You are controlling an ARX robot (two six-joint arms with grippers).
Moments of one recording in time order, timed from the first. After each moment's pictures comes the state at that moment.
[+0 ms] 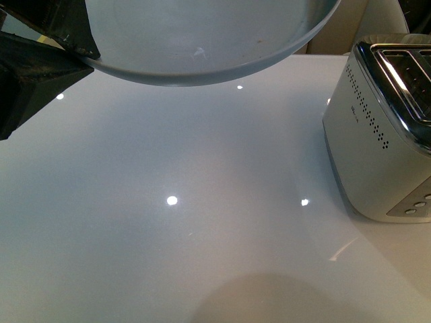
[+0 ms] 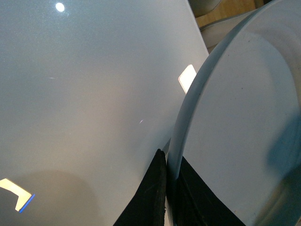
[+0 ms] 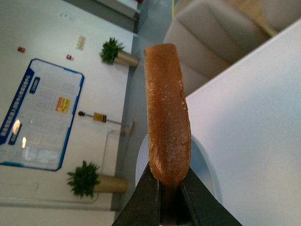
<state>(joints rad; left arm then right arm) -0.70 1.31 0.79 -0.22 -0.29 -1.40 0.14 0.95 0.71 0.10 -0.28 1.01</state>
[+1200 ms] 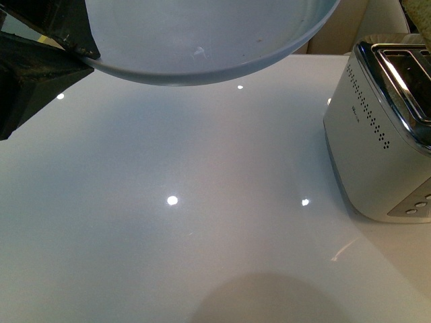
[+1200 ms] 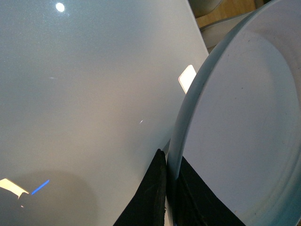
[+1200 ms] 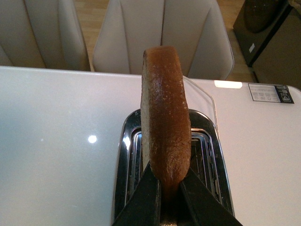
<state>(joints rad) -0.70 1.31 0.79 -0.22 -0.29 -1.40 0.03 1.27 0.75 0.13 0.14 -0.03</state>
